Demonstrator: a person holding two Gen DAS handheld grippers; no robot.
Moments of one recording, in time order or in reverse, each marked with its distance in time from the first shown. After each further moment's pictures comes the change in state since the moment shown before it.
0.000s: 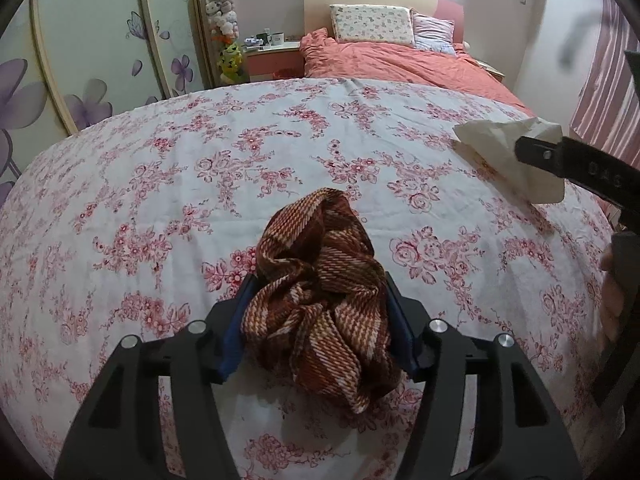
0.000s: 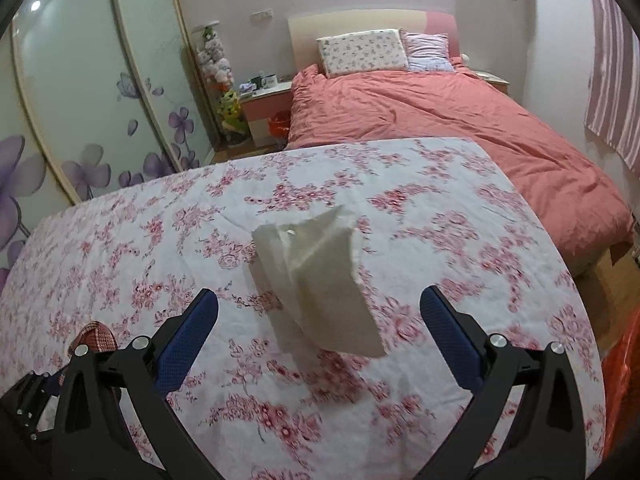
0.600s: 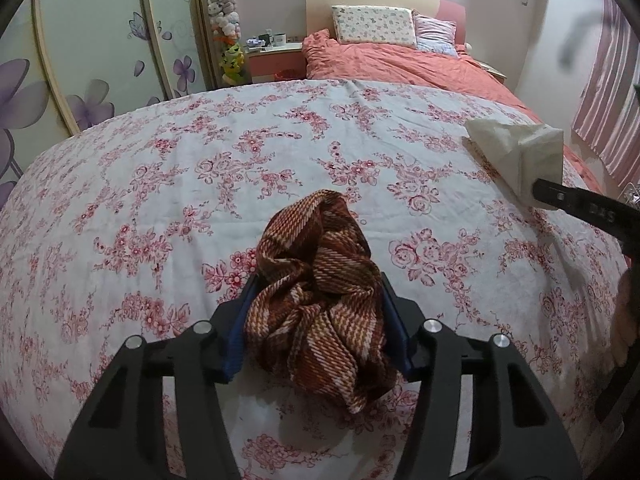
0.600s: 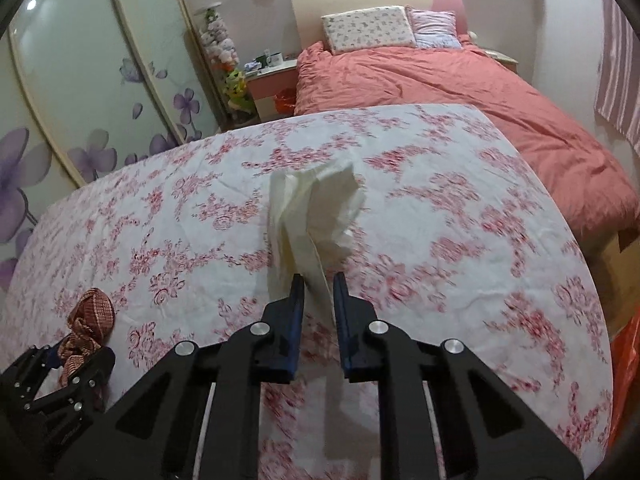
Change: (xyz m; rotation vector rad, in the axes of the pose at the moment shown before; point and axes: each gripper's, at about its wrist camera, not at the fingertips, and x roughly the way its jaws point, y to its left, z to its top) left arm 0.000 0.000 0.001 -0.007 -0.006 0.007; right arm -0.003 -0.023 -0.019 0.041 0.084 0.051
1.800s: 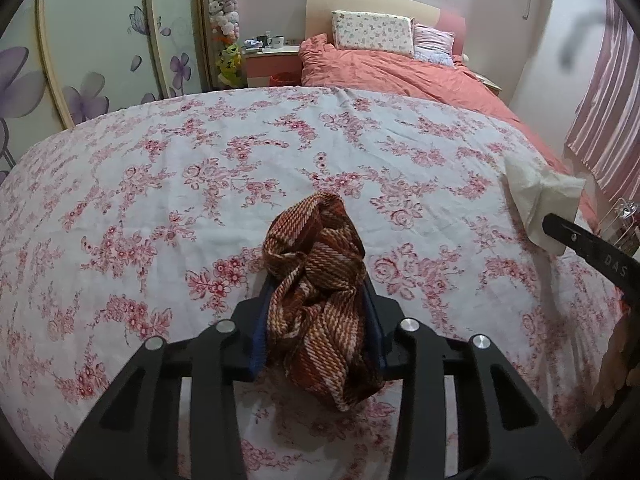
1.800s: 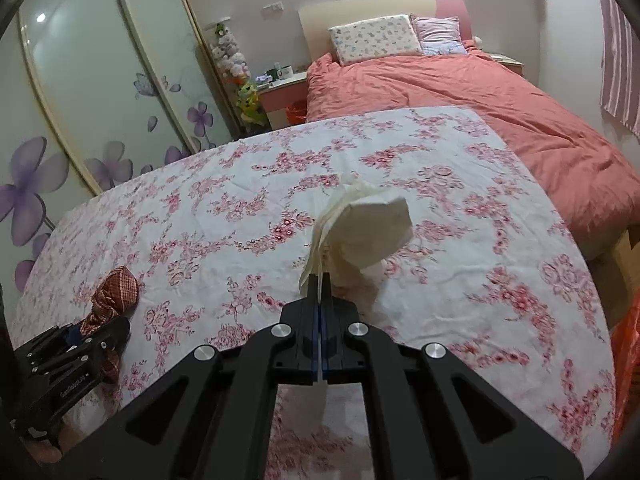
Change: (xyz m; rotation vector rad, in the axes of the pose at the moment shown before) left arm -0.003 -0.003 0.006 -0.037 -0.017 -0.052; right arm -0.021 -0.015 -0.017 -0.001 -0.053 0.062
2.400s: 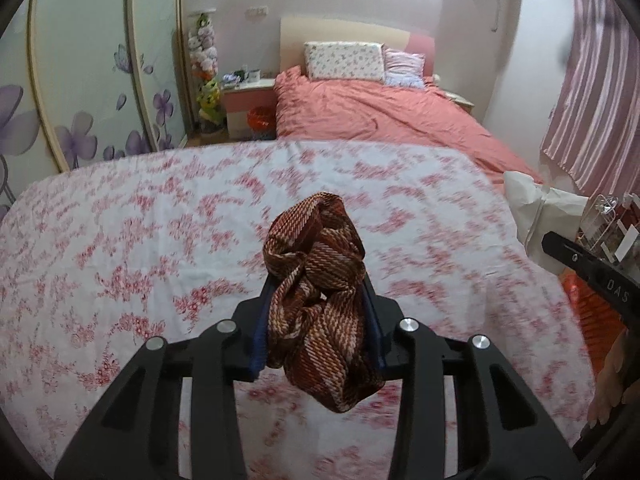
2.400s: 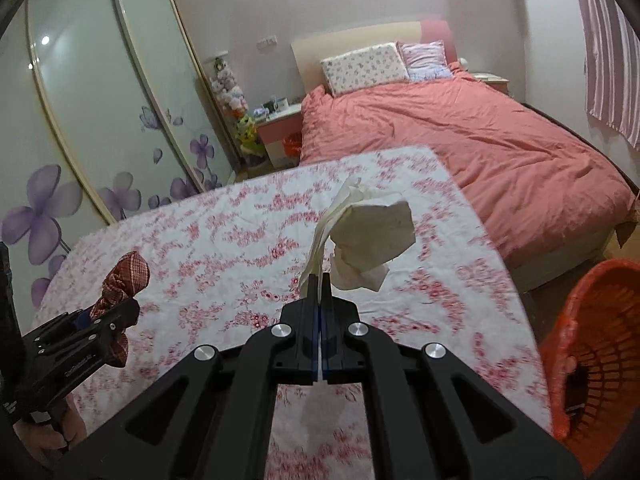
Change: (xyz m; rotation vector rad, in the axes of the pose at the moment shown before) left arm -0.080 -0.051 0.009 0.066 -0.116 -0.054; right arm -0.091 -0.023 -0.002 0.032 -0.110 0.010
